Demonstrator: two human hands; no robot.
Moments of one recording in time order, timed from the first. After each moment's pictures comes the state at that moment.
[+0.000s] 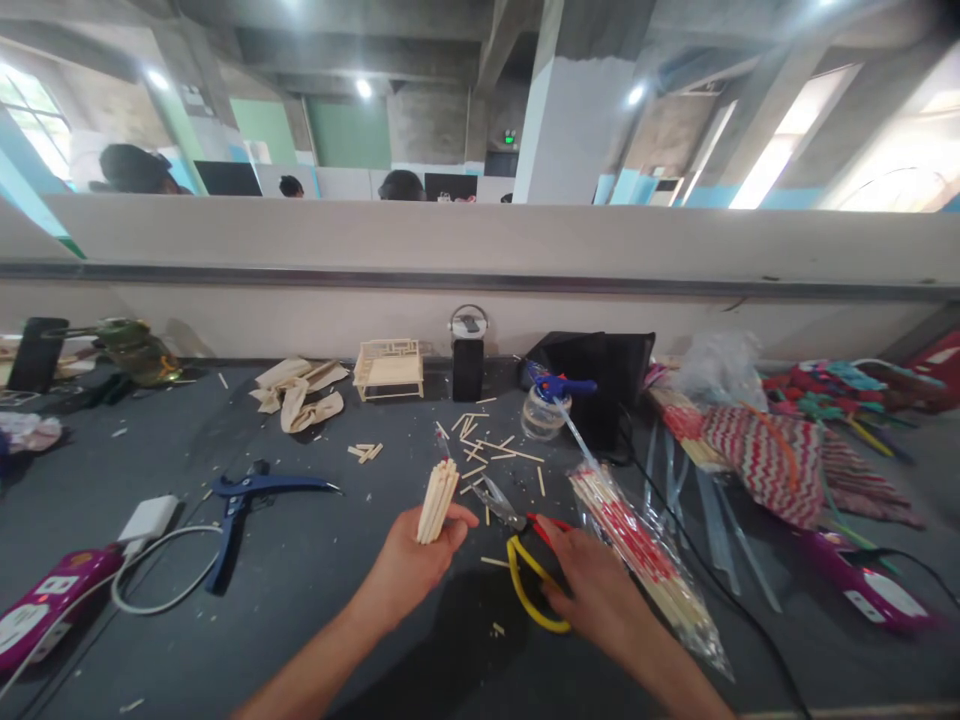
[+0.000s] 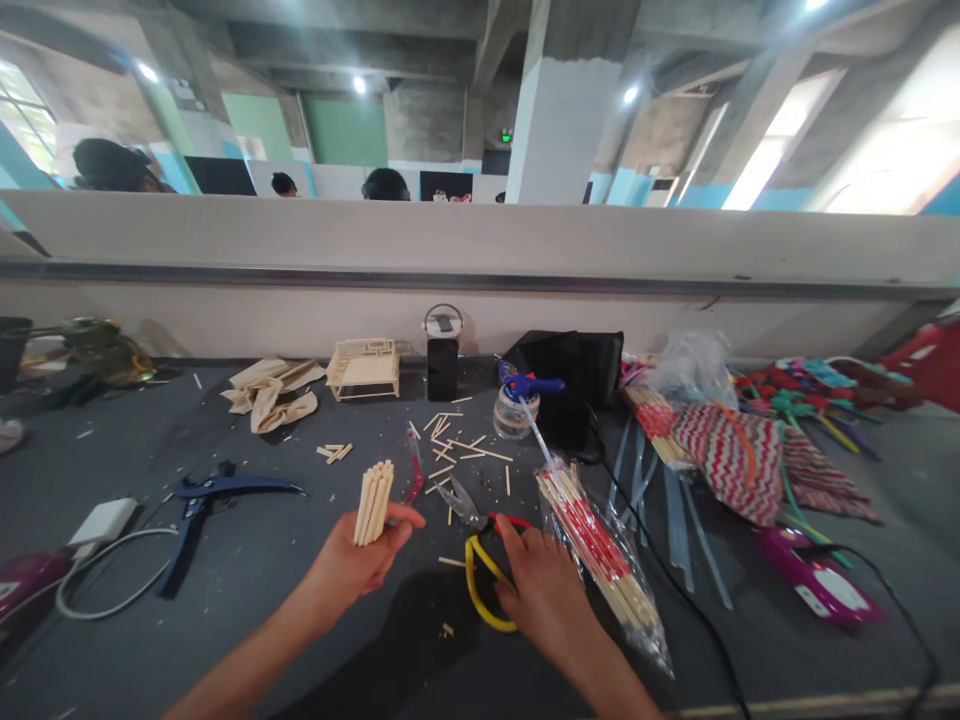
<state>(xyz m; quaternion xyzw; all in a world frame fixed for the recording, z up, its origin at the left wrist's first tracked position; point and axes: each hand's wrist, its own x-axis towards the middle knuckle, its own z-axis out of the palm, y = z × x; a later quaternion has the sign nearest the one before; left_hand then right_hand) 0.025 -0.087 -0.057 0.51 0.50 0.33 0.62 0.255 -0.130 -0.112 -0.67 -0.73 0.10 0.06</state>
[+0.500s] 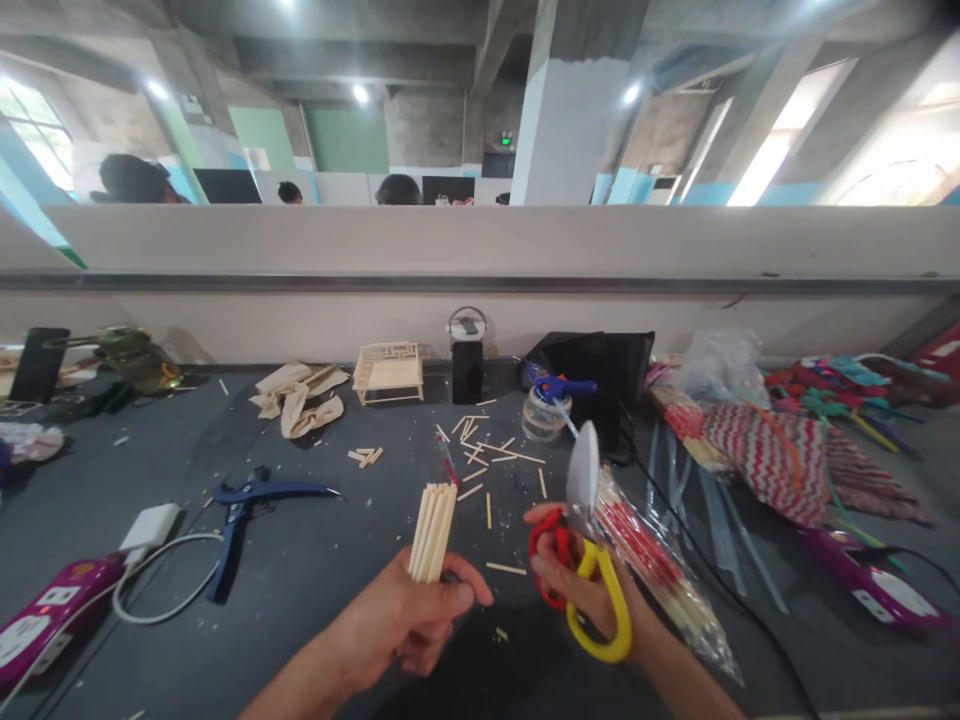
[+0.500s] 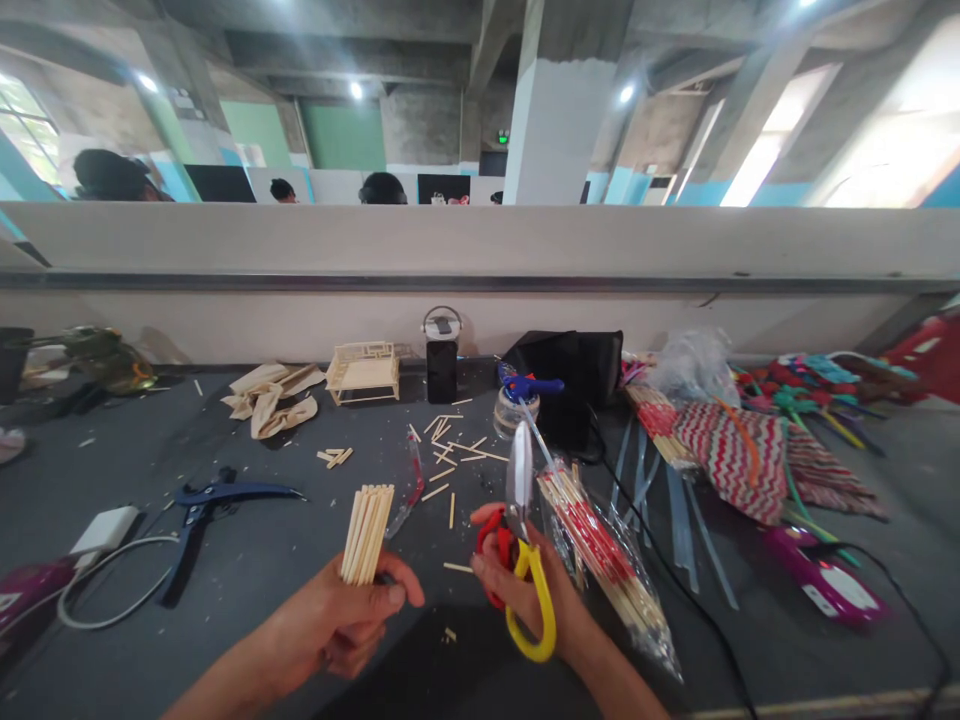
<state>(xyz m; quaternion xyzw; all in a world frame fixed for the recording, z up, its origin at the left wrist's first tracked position) -0.001 -0.110 -0.048 0.42 0.36 0.19 0.81 0.236 -0.130 -0.083 -0.50 -0.53 0.51 0.45</state>
